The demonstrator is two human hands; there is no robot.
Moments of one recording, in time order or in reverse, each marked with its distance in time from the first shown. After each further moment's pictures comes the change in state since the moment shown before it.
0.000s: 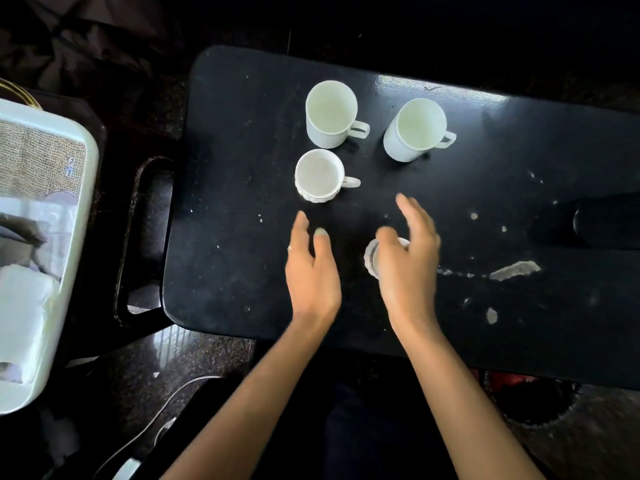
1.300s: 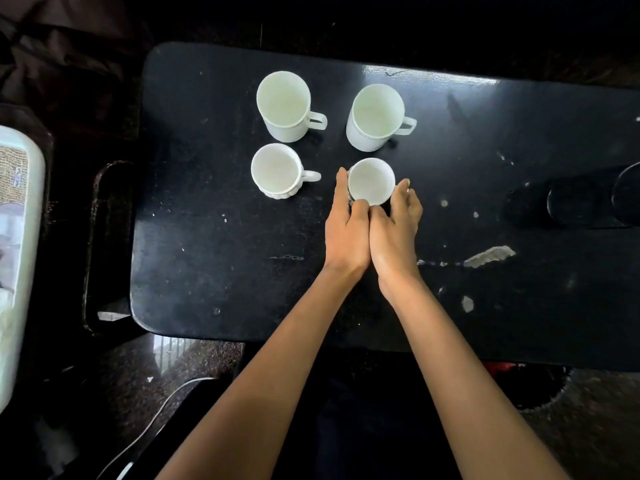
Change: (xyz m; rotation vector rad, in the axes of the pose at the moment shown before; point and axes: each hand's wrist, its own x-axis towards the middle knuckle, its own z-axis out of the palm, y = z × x) left_hand 0.011 0.020 0.085 -0.065 -0.320 0.008; right_hand 0.054 0.032 -0.015 0.042 -0.091 0.163
